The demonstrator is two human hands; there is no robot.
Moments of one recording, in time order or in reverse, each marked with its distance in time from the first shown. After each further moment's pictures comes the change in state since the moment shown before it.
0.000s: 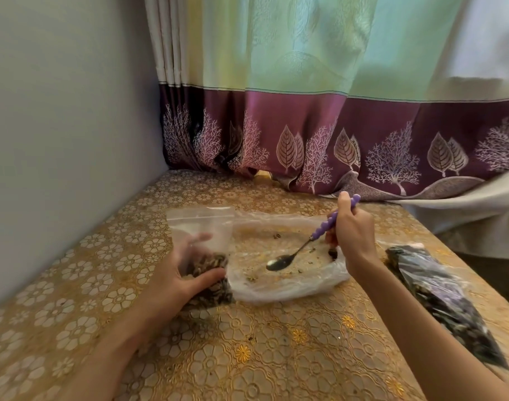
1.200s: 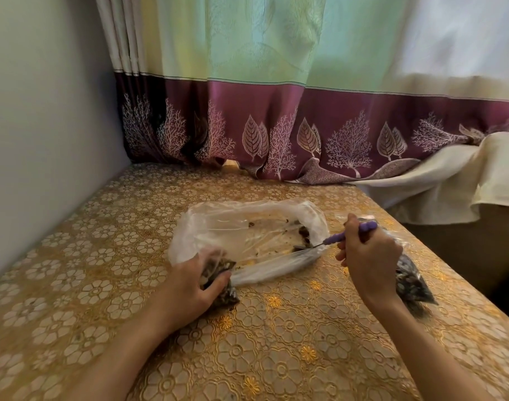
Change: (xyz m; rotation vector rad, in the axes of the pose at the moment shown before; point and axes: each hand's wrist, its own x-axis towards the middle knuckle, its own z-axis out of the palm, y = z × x) left_hand -0.009 -0.010 0.037 0.519 -0.154 0.257; right_hand -0.066 0.023 -0.070 -0.434 0.335 -0.494
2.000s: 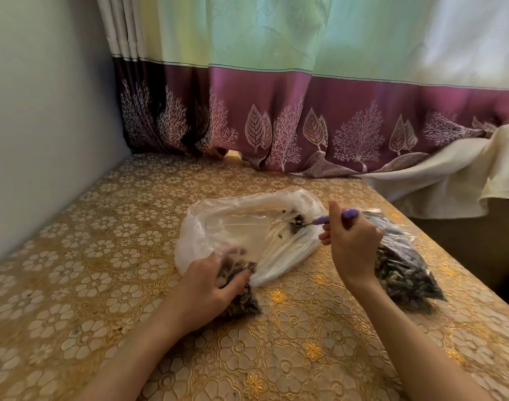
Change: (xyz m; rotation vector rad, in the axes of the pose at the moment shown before) left_hand -0.002 0.018 0.011 -0.183 -0.049 0.005; right_hand 0.004 0.010 0.038 0.077 -0.023 0.094
